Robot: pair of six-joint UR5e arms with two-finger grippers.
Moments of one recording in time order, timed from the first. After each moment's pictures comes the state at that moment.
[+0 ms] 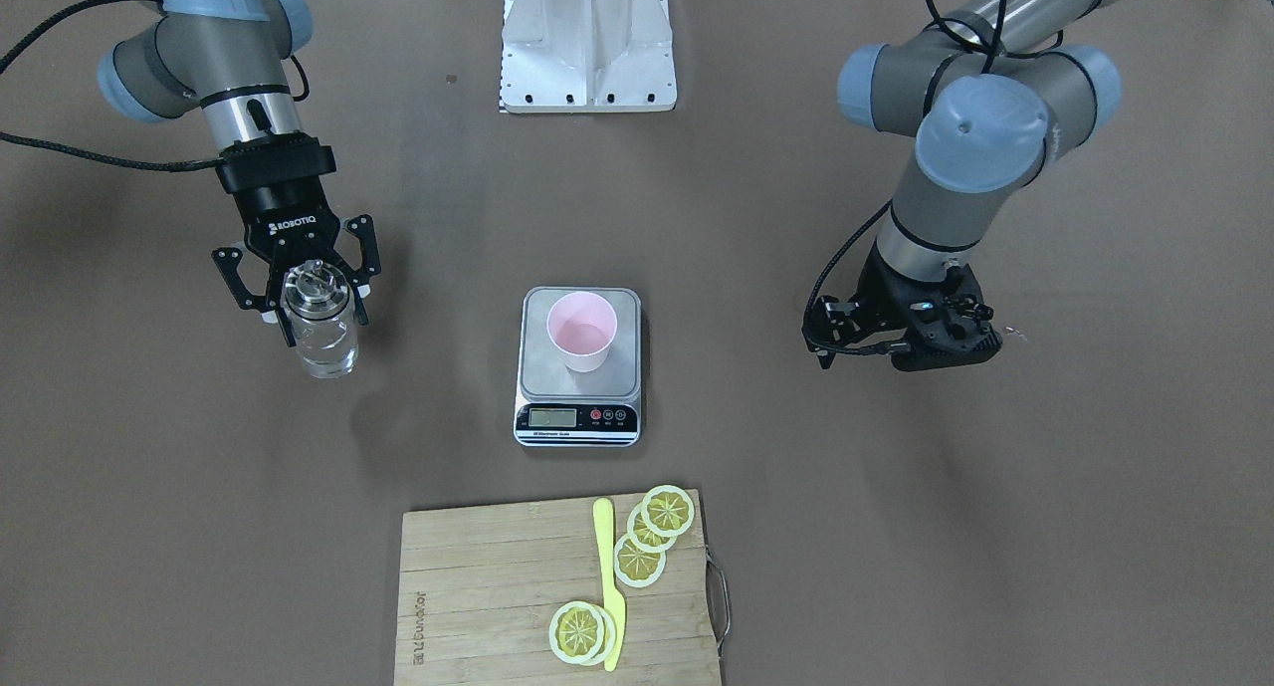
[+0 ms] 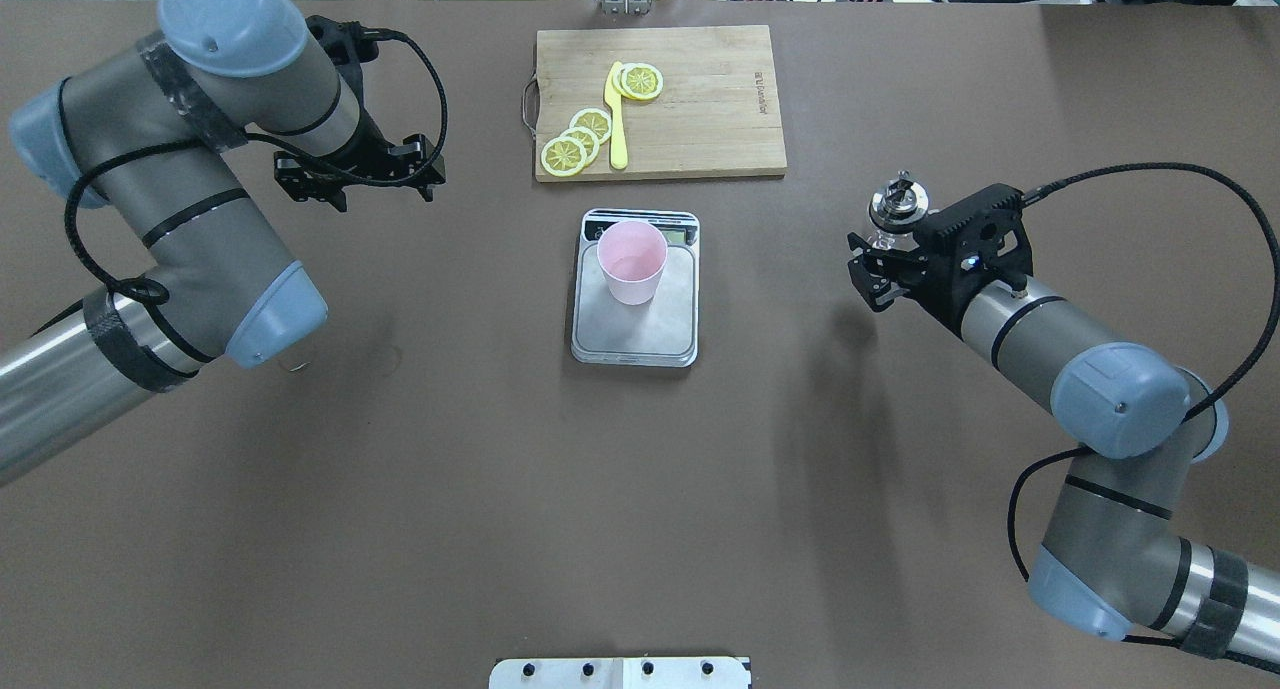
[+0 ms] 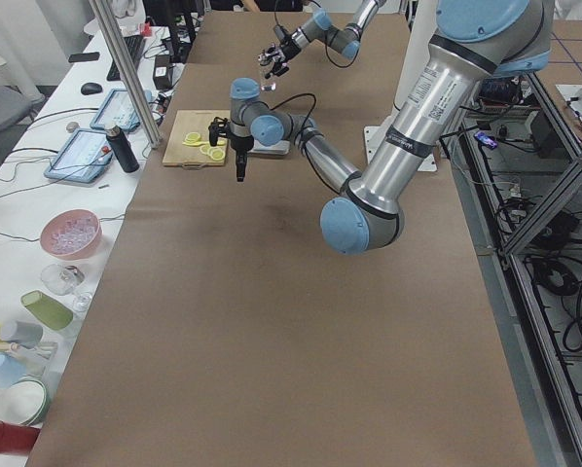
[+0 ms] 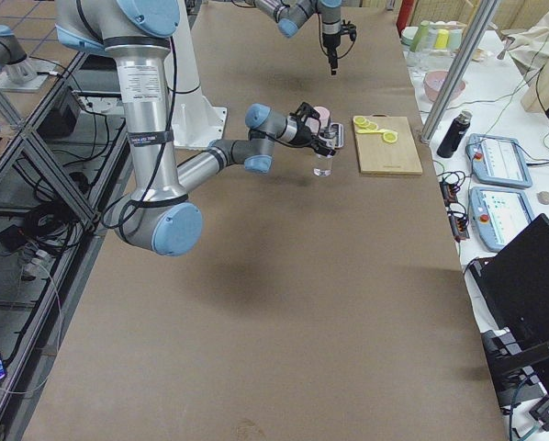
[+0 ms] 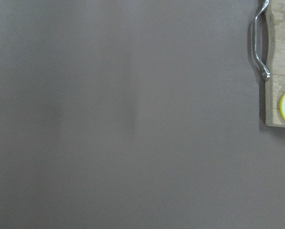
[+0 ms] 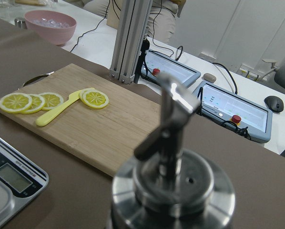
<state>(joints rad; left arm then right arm) -0.87 -2.10 -1.67 -1.63 -1.98 -0.98 0.55 -1.37 1.87 -0.83 1.17 0.56</state>
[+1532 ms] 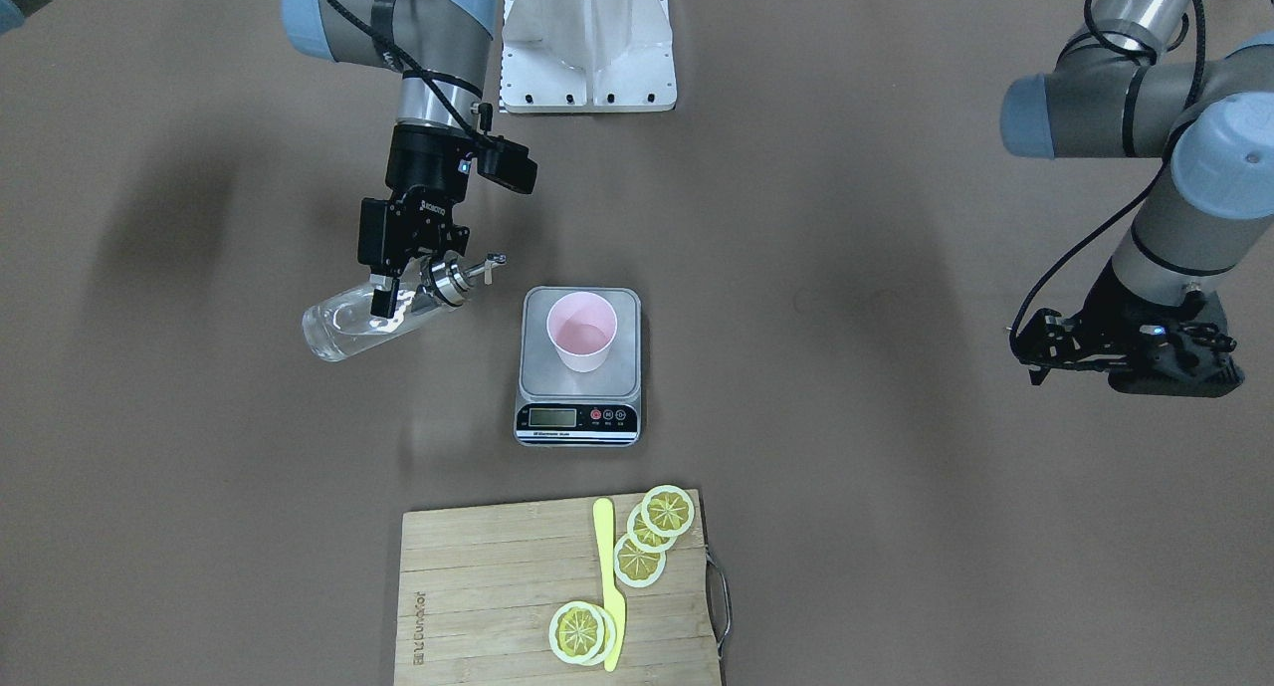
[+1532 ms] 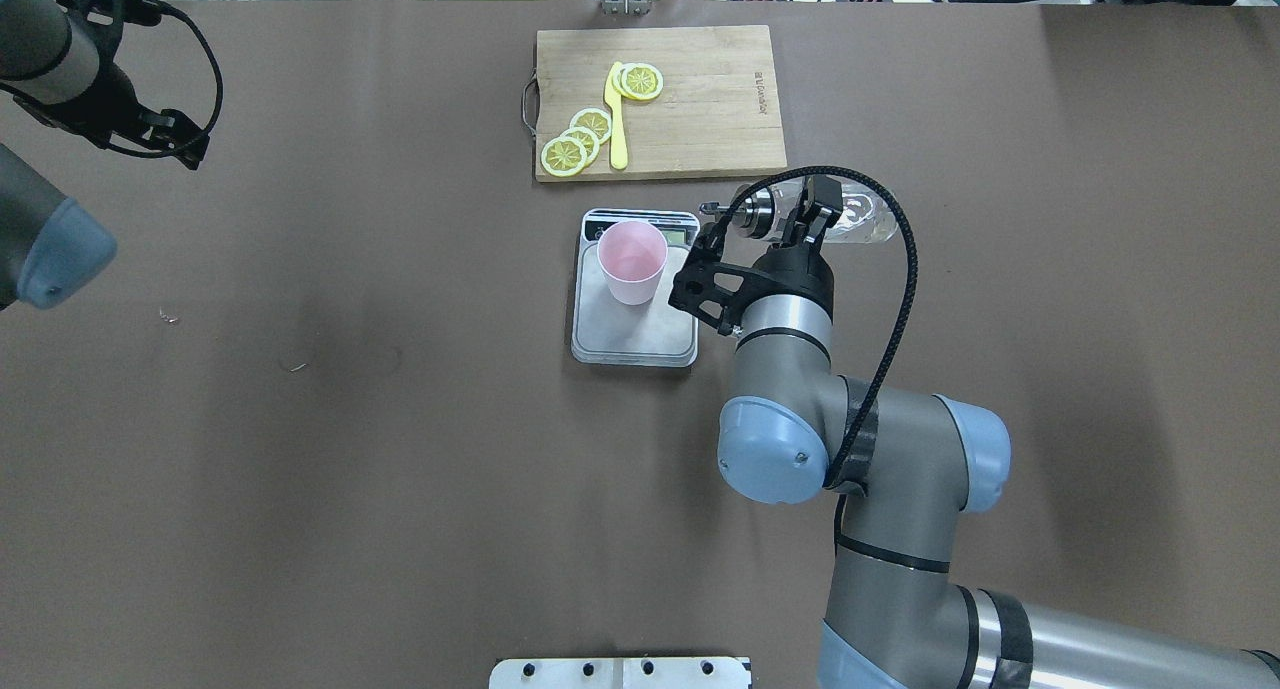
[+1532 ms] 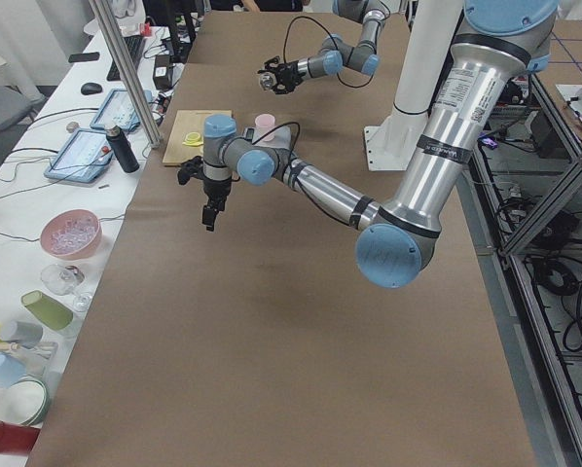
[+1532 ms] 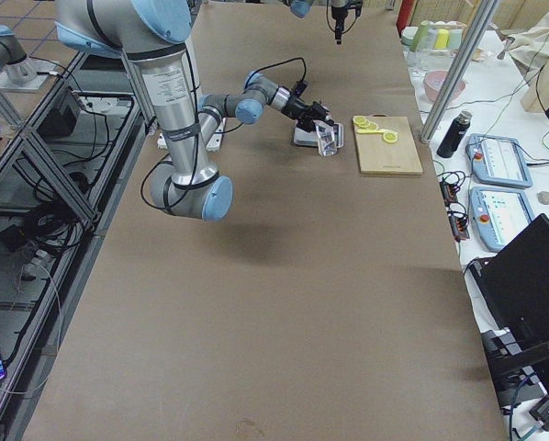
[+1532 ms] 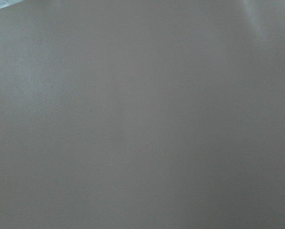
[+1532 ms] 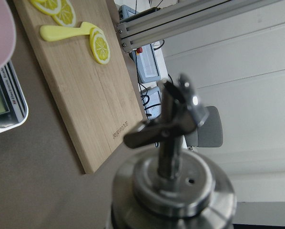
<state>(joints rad) -1.07 -1.94 -1.64 -1.63 -1.98 -0.52 0.33 -1.06 1.78 -1.59 0.60 0.19</state>
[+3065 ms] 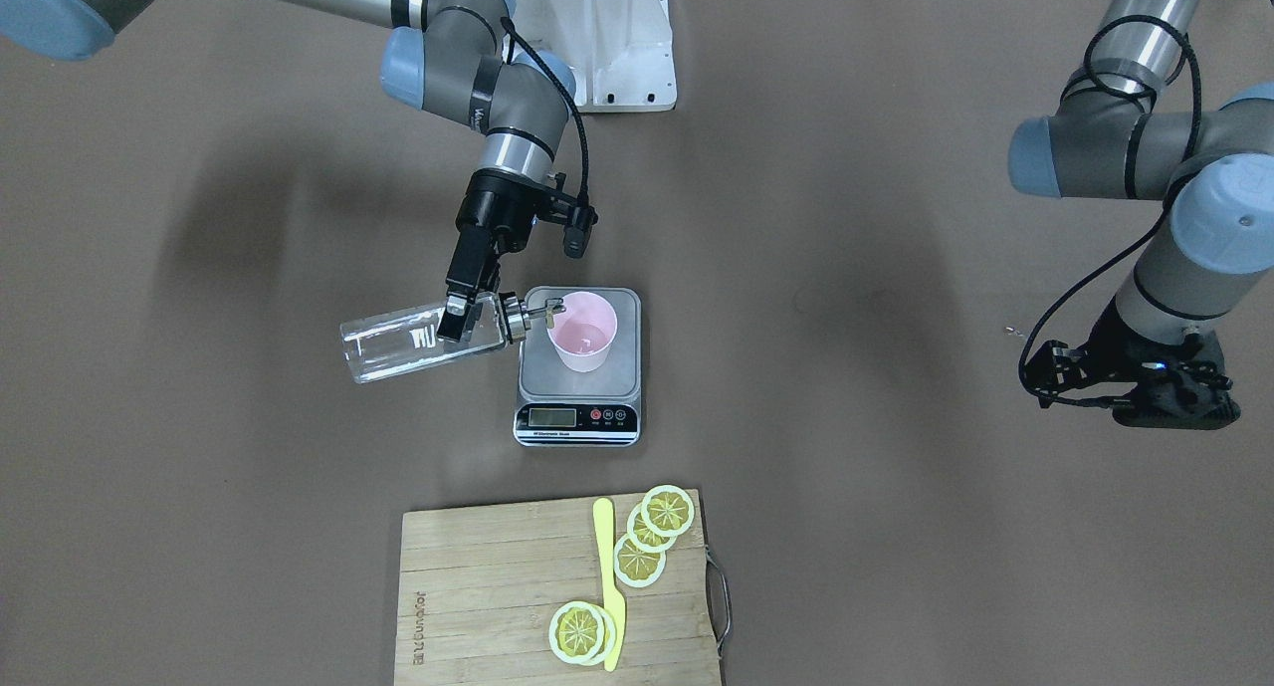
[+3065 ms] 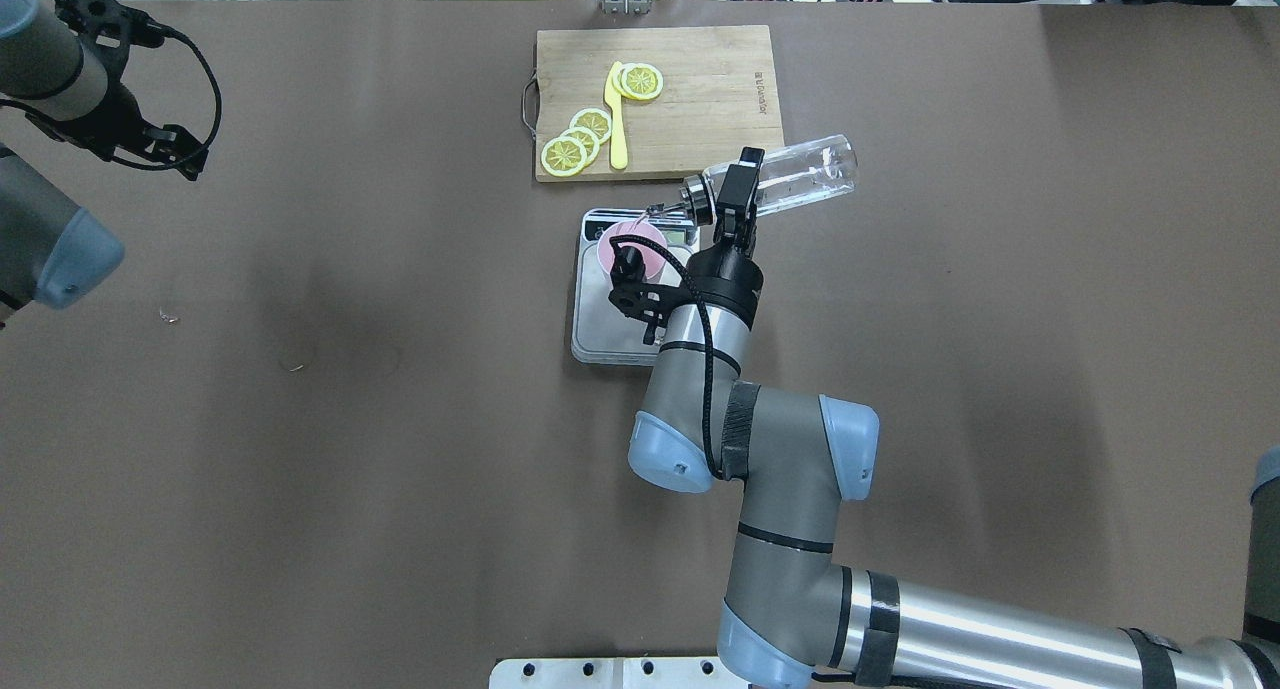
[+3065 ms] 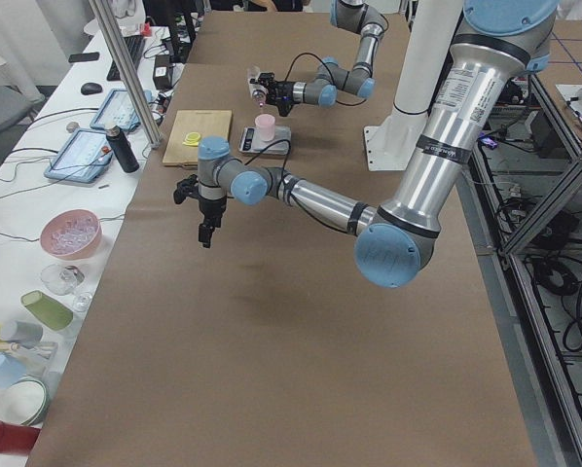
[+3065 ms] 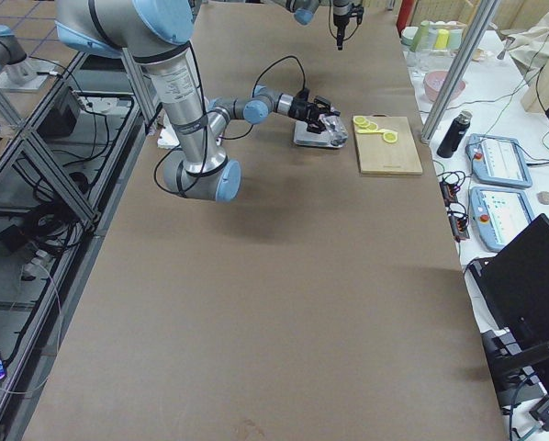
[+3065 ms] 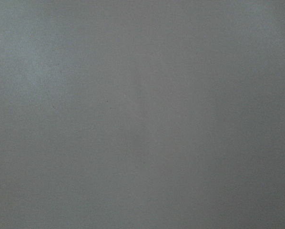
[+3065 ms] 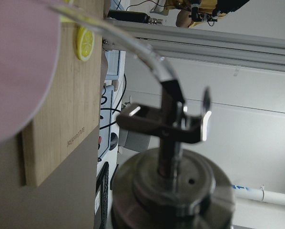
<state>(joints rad) -1.06 -1.94 -1.51 -1.75 -1.99 -0.52 0.32 -0.90 1.52 -1.70 0.31 0.09</state>
